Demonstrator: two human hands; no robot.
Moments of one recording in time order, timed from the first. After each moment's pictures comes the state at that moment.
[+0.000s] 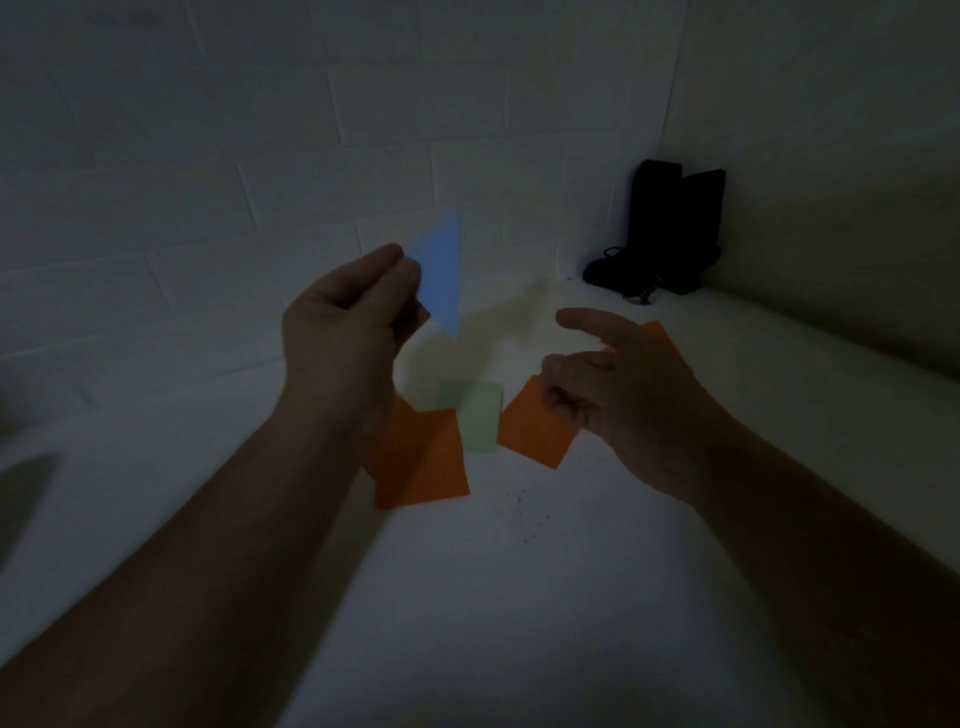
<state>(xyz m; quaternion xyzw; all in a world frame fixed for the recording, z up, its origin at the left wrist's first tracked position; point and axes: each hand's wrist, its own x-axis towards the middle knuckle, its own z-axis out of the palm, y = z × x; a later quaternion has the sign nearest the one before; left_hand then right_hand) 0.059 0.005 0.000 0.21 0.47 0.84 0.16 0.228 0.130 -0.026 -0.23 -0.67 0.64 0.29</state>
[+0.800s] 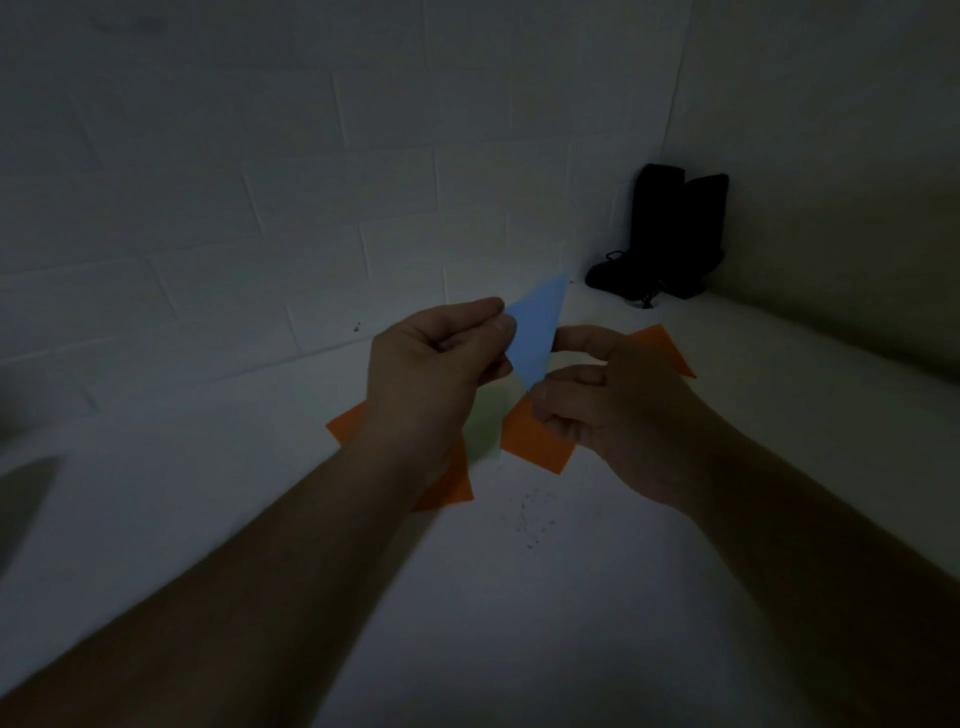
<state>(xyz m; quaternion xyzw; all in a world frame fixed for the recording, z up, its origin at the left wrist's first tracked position) 0.095 0.021 -0.023 0.29 0.54 0.76 0.20 0.227 0.117 -0.019 -0.21 -0.67 0.66 0.26</state>
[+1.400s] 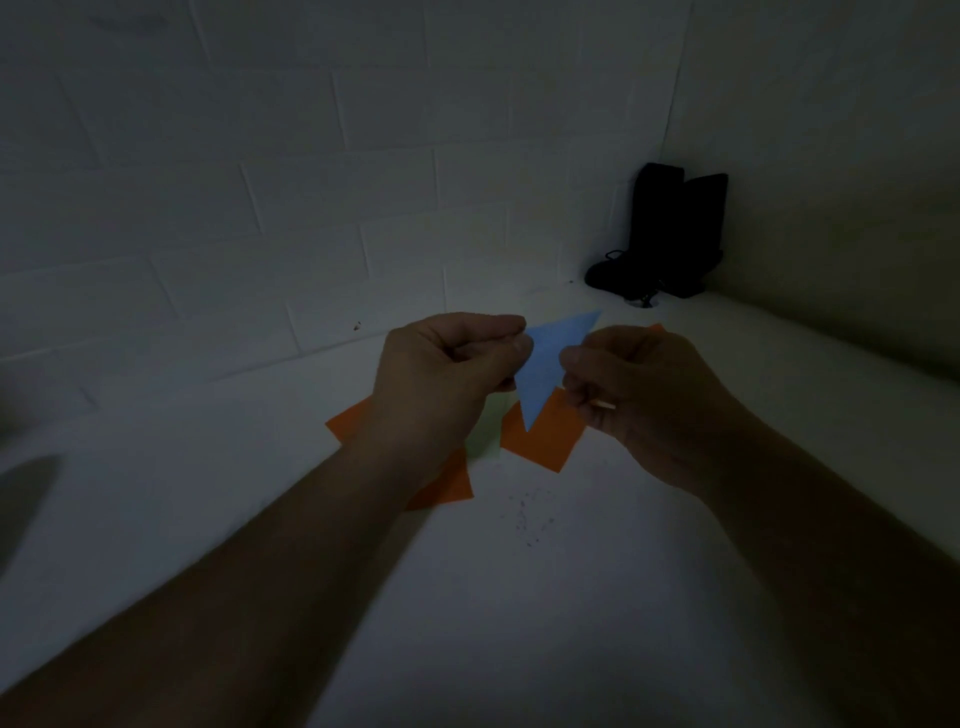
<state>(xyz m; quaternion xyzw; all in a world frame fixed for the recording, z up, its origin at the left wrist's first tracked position) 0.097 0.018 -0.024 0.35 0.55 0.72 0.21 0.233 0.128 -0.013 -0.25 -0.64 0.66 0.30</state>
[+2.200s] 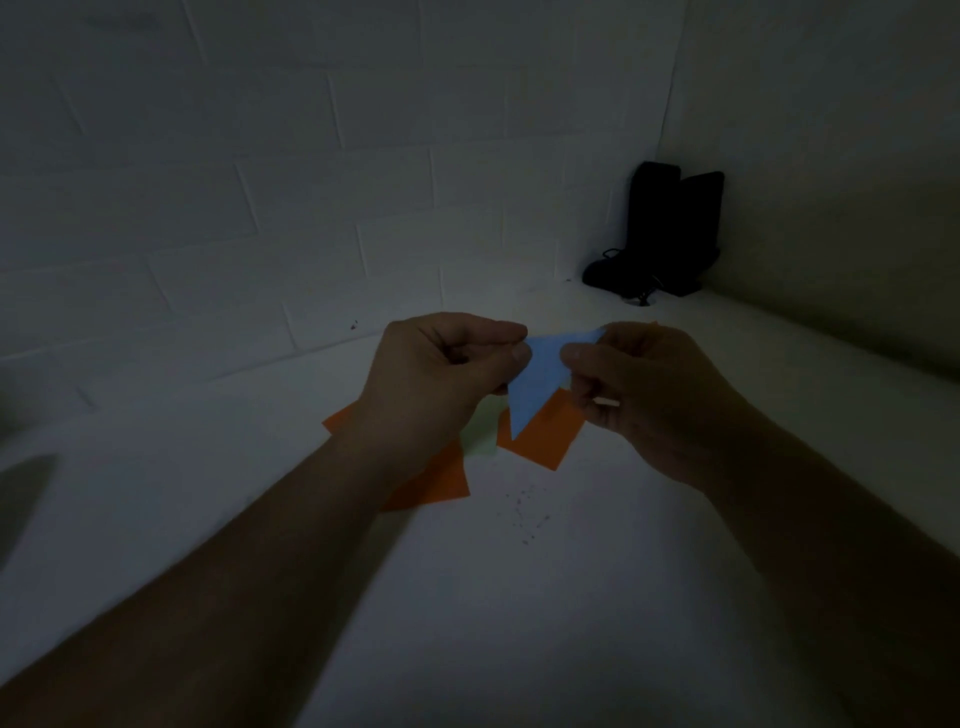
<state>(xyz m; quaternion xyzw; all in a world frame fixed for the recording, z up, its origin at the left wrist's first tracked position) 0.092 0.012 -0.020 0.40 0.59 0.67 0.20 0.233 0.133 -0.013 -0.27 -0.65 0.65 0.29</state>
